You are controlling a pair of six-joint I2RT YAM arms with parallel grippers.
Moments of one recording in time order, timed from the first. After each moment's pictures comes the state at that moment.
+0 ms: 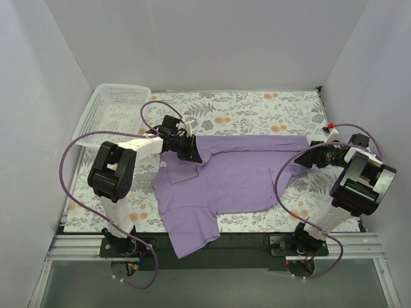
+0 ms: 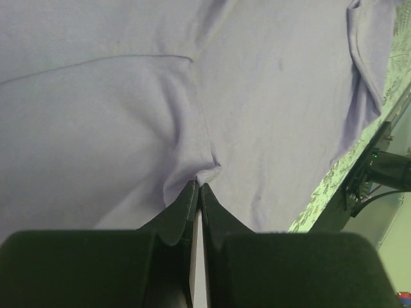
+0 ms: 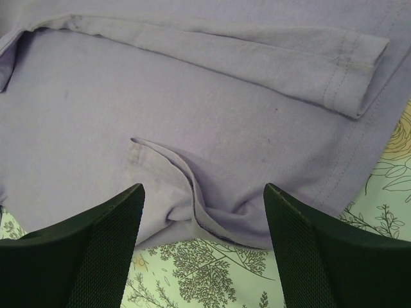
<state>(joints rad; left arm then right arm) -0.40 1.87 1.15 -0.25 0.65 -0.28 -0.55 1.69 0.97 -0.53 -0.98 -0.58</state>
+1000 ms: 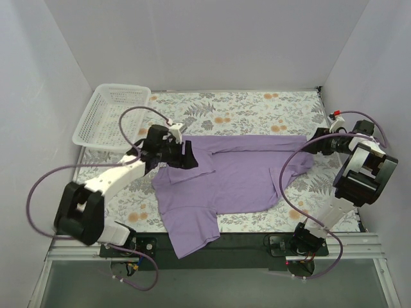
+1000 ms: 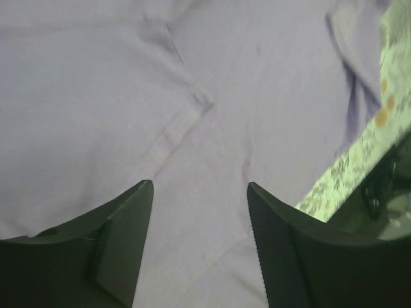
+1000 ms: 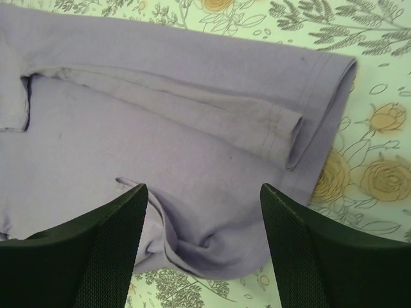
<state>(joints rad) -0.45 1.49 0.89 -0.21 0.49 -0.30 -0.53 1.81 1.17 -0.55 -0.97 -0.49</state>
